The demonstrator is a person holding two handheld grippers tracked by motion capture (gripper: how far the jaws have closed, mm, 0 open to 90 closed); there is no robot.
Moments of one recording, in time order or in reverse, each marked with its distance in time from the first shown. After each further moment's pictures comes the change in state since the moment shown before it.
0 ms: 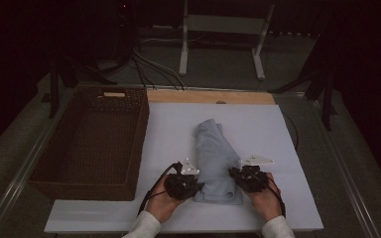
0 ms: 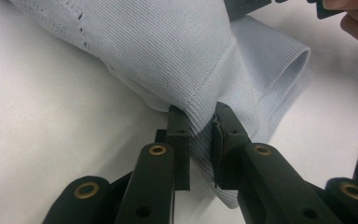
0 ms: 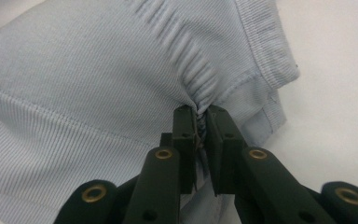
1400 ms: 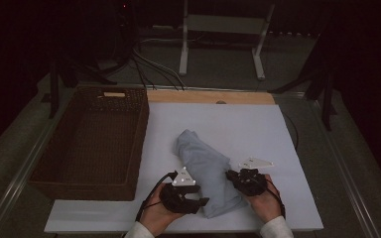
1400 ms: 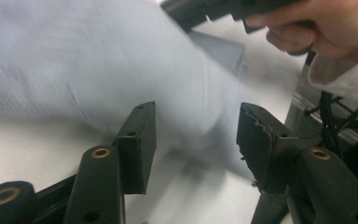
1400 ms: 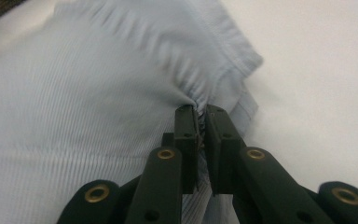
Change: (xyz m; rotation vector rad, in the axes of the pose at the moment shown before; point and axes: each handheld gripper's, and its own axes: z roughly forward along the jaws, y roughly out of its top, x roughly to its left) left arm -0.019 -0.012 -0.028 -0.085 -0.116 -0.001; right arm 0.010 -0.001 -0.007 -0.010 0.058 -0.047
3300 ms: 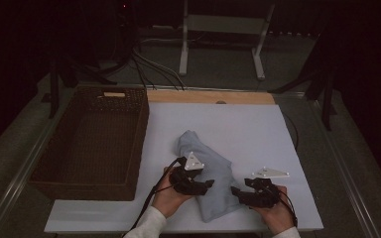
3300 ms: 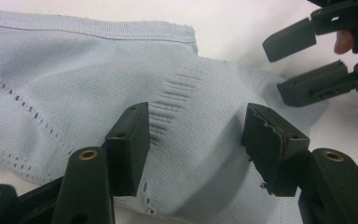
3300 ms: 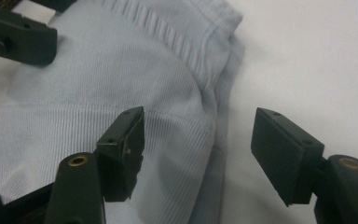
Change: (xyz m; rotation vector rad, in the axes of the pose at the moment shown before) left arm 0.020 0.030 0.033 0.002 0.123 0.025; right arm -0.003 -0.027 -0.031 0.048 0.018 0.123
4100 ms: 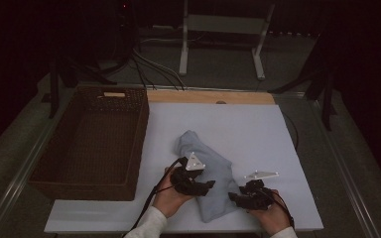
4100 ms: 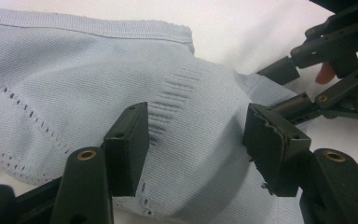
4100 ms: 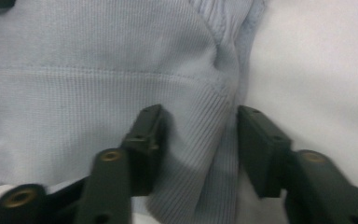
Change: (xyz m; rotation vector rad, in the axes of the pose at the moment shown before) left arm -0.001 0.000 0.002 0.004 -0.007 0.001; right arm 0.004 -0.007 0.018 0.149 0.013 0.013
